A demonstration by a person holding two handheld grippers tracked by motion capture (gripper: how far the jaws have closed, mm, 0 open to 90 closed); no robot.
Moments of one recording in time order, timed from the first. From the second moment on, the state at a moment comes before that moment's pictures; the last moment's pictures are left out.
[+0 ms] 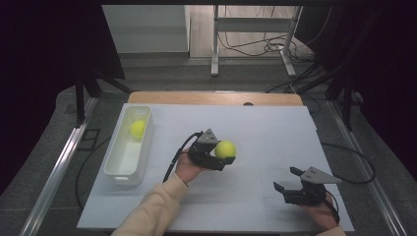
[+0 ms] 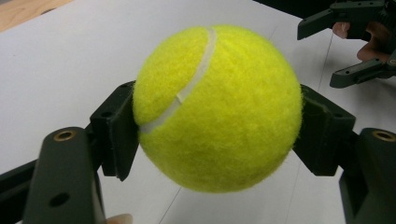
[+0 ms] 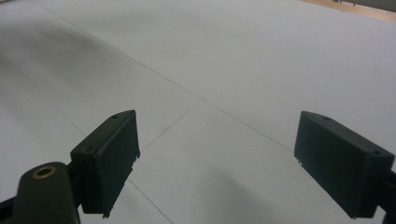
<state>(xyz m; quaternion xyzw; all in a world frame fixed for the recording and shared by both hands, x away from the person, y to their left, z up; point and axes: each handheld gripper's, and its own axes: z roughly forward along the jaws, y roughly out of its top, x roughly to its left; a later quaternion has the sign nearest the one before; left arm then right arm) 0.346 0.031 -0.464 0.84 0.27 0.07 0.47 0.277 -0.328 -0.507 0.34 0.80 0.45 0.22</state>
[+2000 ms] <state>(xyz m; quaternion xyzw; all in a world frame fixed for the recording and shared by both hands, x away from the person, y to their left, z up) 0.331 0.104 -0.447 0.80 0.33 0.11 0.49 0.278 -0.329 -0.507 0.34 0.80 0.45 0.22</state>
